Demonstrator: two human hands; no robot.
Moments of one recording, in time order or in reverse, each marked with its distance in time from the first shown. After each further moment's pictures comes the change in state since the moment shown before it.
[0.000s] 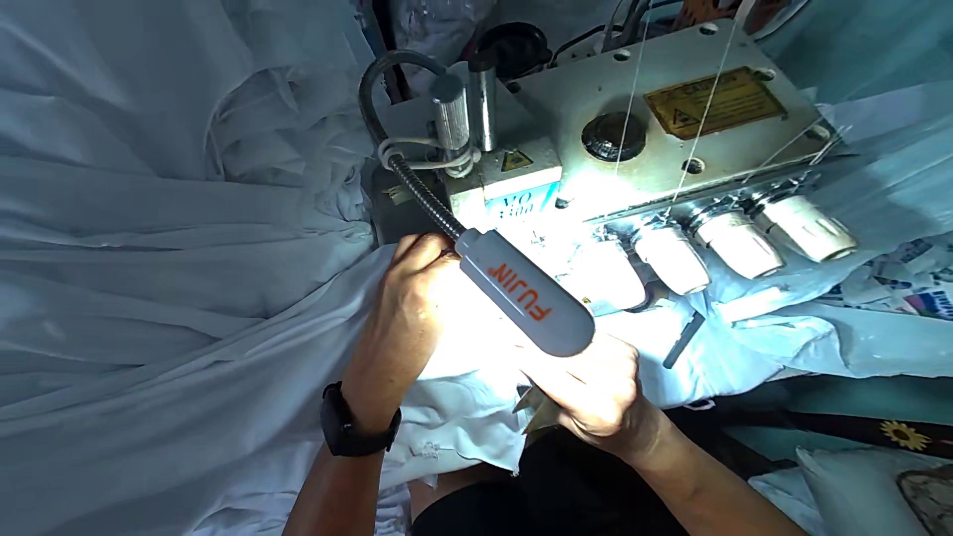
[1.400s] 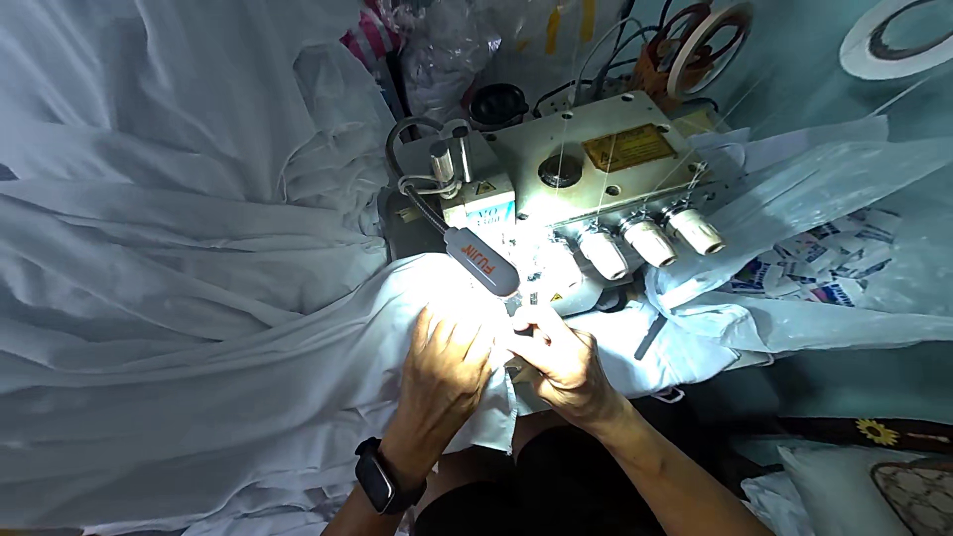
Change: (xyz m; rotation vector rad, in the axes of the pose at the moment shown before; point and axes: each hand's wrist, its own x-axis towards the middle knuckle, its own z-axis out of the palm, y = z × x) left_hand -0.059 0.047 0.006 0.268 0.005 0.170; right_hand -0.004 -0.005 0.004 0.209 0.033 0.205
